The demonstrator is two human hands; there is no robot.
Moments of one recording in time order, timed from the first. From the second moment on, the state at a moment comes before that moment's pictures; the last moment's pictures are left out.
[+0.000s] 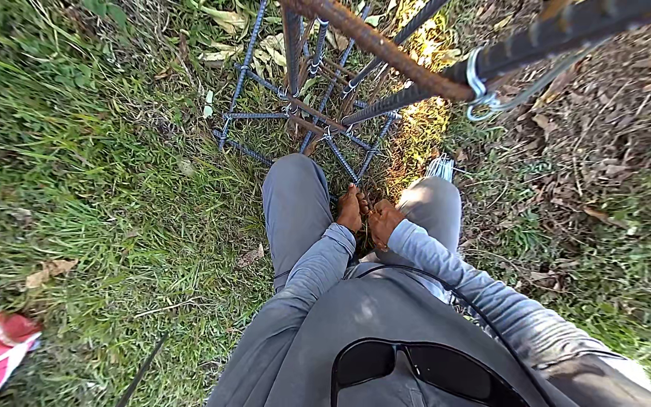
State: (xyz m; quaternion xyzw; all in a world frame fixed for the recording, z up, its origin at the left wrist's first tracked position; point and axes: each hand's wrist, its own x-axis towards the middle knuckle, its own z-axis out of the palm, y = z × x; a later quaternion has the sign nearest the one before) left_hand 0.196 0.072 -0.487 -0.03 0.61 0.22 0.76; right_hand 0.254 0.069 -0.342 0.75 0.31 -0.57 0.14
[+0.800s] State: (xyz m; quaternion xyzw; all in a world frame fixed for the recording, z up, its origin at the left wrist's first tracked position) left_hand 0.195 0.081 -0.498 0.07 0.66 0.15 0.73; right_hand 0.220 0.061 -0.342 0.66 0.43 -0.47 0.40
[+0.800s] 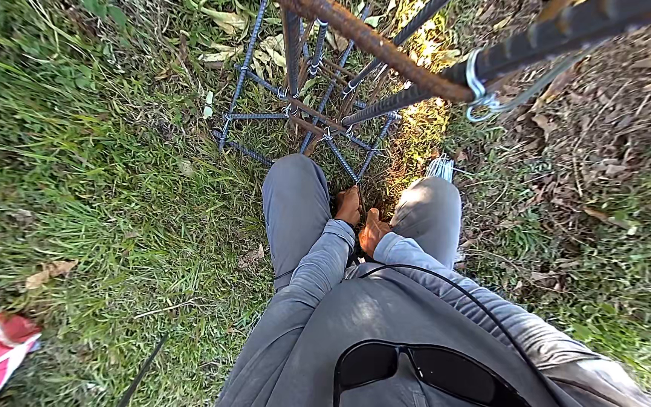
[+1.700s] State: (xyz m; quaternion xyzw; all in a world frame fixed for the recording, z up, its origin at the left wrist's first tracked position) left_hand 0.199 0.083 -0.527 0.26 0.72 0.10 0.64; right_hand 0.209 0.031 -0.383 0.71 0.38 -0.49 0.34
